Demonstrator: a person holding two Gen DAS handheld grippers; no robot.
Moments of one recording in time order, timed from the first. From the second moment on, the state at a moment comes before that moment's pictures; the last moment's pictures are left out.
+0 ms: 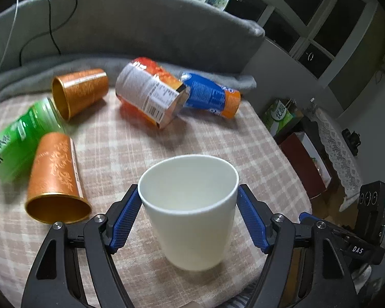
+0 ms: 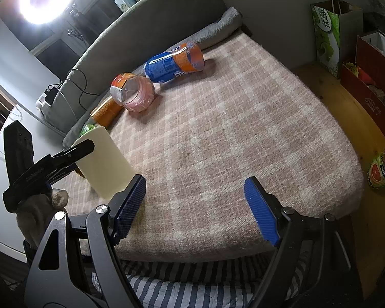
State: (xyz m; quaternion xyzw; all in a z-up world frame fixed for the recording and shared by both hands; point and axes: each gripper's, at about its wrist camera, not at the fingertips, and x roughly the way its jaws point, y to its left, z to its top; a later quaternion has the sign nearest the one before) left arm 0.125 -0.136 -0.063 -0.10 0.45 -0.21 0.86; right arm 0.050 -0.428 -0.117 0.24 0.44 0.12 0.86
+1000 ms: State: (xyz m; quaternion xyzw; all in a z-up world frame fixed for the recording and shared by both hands) left arm 0.110 -0.156 -0.059 -0.02 0.40 -0.19 0.90; right arm 0.049 -0.430 -0.115 0.24 0.43 0.12 0.86
